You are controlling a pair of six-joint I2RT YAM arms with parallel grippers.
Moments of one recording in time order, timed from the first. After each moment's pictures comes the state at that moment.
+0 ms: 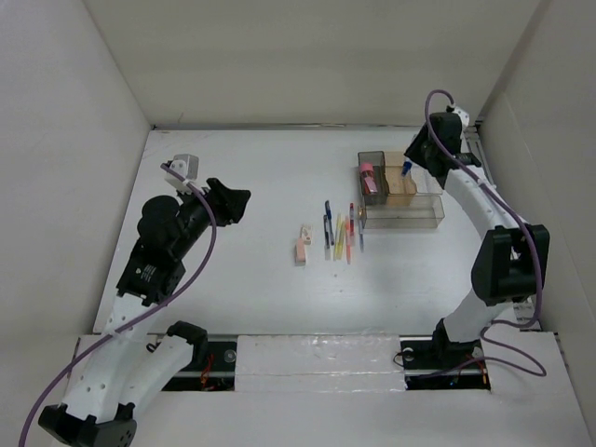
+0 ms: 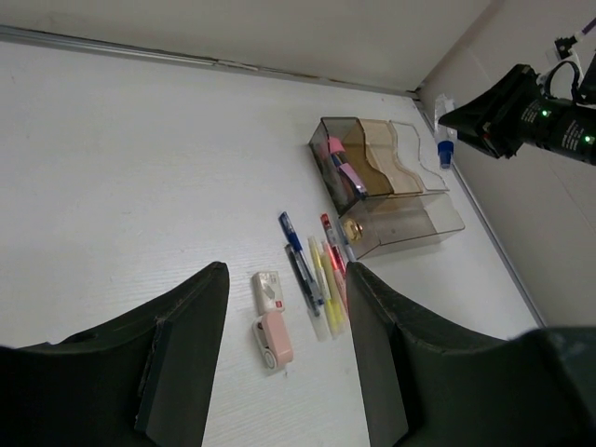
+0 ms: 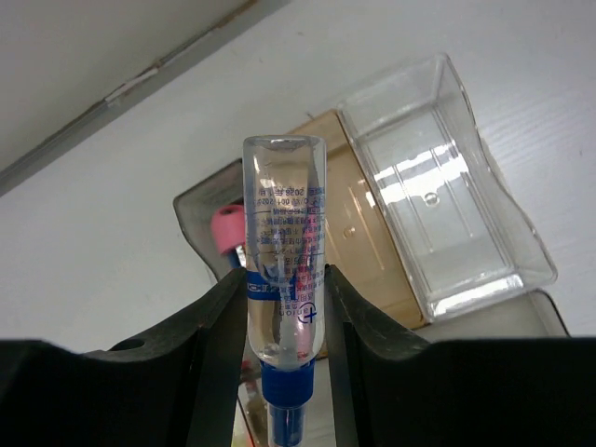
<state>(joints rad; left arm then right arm) -0.35 0.73 0.89 -0.28 0.11 -0.46 0.11 1.64 1.35 -0.27 0.22 0.59</state>
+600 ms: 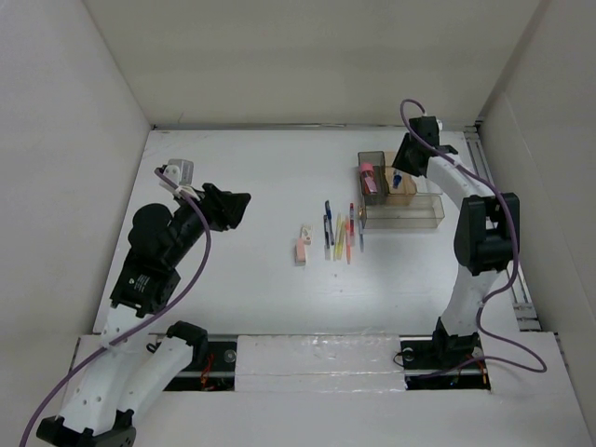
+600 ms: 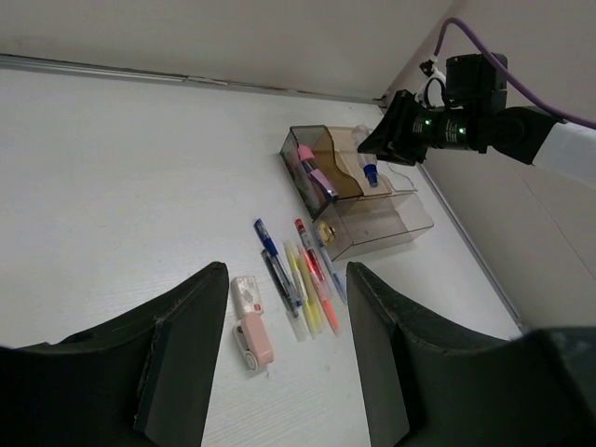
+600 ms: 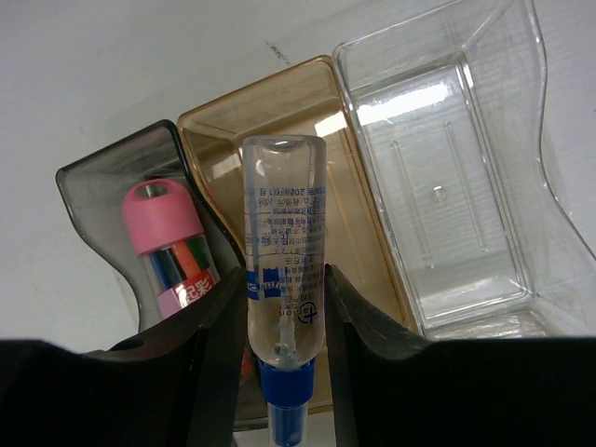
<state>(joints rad) -0.35 0.67 0.89 -0.28 0.16 -0.47 0.11 1.94 1.55 -0.38 0.17 0.45</state>
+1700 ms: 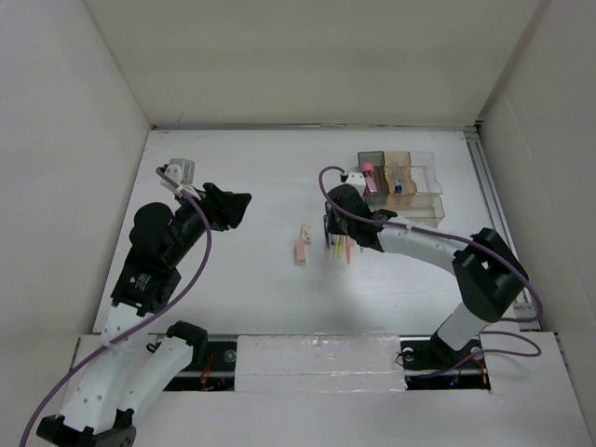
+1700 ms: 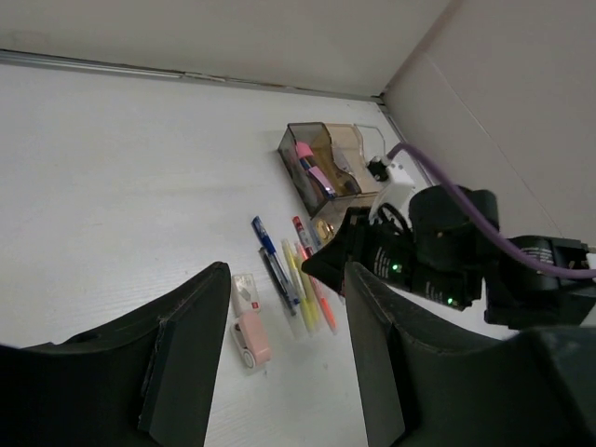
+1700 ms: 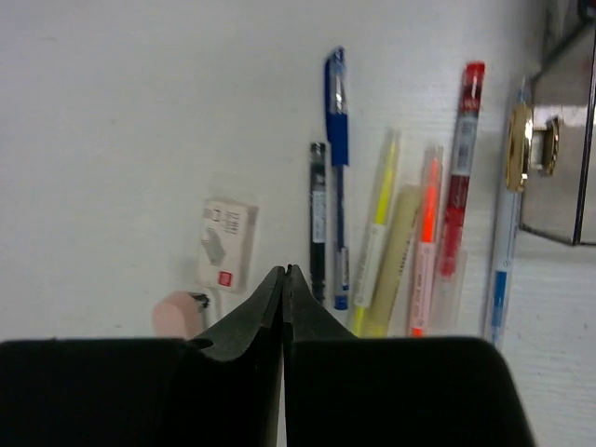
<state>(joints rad) -0.35 0.67 0.89 -0.28 0.17 -0.47 0.73 1.61 1.06 -0.14 0.34 0.65</state>
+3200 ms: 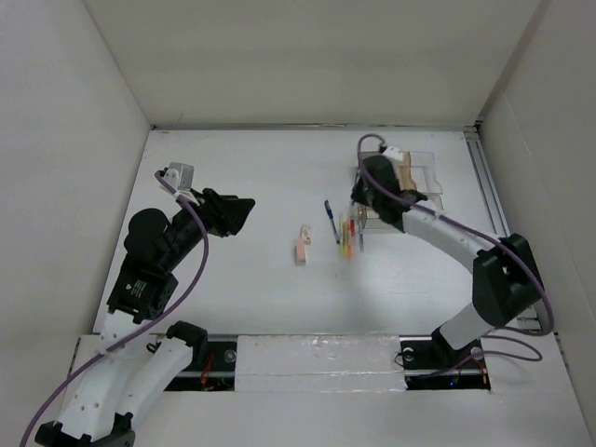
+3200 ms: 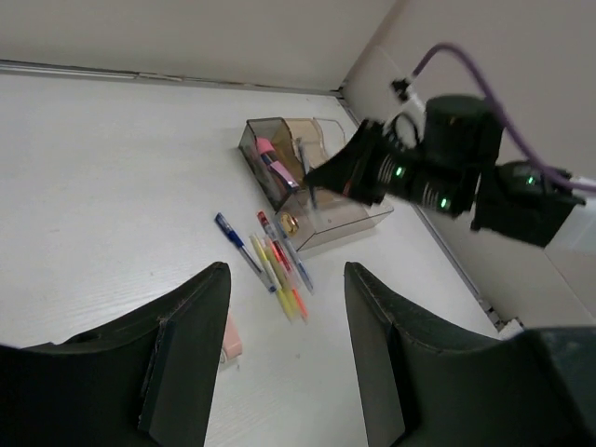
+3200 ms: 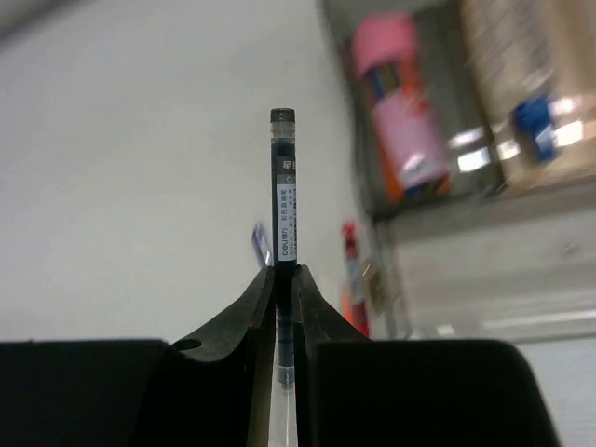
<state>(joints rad) -0.36 0.63 0.89 -0.28 0.25 -0.50 0.58 1.59 1.10 -0.15 0.39 0.69</state>
